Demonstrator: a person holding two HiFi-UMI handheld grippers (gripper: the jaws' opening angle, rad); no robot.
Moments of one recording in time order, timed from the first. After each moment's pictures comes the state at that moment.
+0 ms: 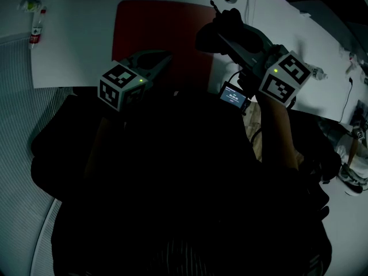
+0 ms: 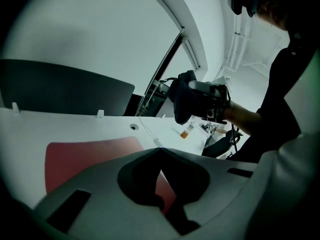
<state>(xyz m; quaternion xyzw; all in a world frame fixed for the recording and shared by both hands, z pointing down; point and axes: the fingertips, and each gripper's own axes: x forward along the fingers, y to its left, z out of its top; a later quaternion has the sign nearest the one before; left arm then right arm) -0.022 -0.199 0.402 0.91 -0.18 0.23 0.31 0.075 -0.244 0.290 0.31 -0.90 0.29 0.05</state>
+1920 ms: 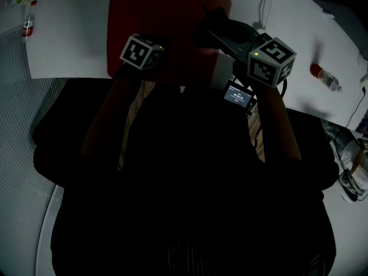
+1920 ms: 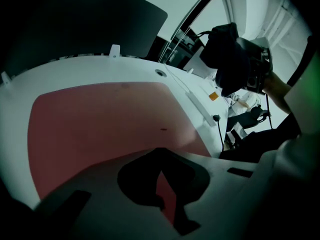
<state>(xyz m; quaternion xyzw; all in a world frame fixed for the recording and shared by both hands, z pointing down) -0.039 -0.212 0.607 0.79 -0.17 0.46 0.37 0.072 -0.263 0.435 0.27 -0.88 0.39 0.11</state>
